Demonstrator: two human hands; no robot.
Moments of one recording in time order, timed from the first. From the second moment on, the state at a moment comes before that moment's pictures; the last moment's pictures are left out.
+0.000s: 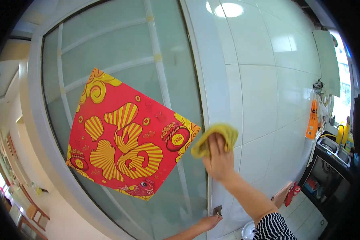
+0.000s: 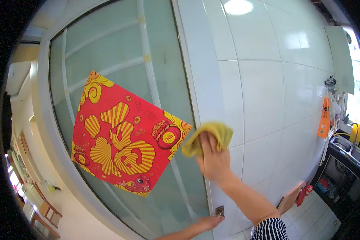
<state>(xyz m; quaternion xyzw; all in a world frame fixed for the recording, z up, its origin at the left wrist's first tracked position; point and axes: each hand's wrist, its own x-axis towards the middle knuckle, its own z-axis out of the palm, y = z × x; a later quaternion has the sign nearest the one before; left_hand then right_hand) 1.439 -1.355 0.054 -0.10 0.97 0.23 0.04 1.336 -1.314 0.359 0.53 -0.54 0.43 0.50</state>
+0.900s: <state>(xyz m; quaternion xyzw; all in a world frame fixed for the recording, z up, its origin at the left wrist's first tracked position) 1.564 -1.370 0.292 0.11 0.85 0.11 -0.50 1.313 -1.329 0.574 0.49 -0.45 0.43 0.61</state>
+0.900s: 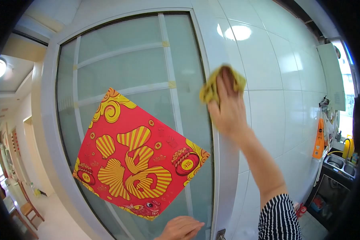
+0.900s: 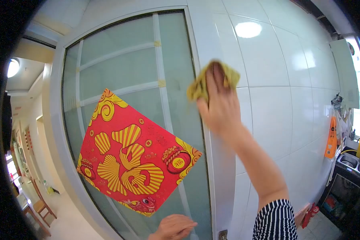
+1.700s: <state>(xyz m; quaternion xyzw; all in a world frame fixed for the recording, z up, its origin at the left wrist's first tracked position) 1.737 -1.449 0.308 -0.02 0.81 -0.12 -0.57 1.500 -1.471 0.920 0.32 -0.41 0.49 0.70</state>
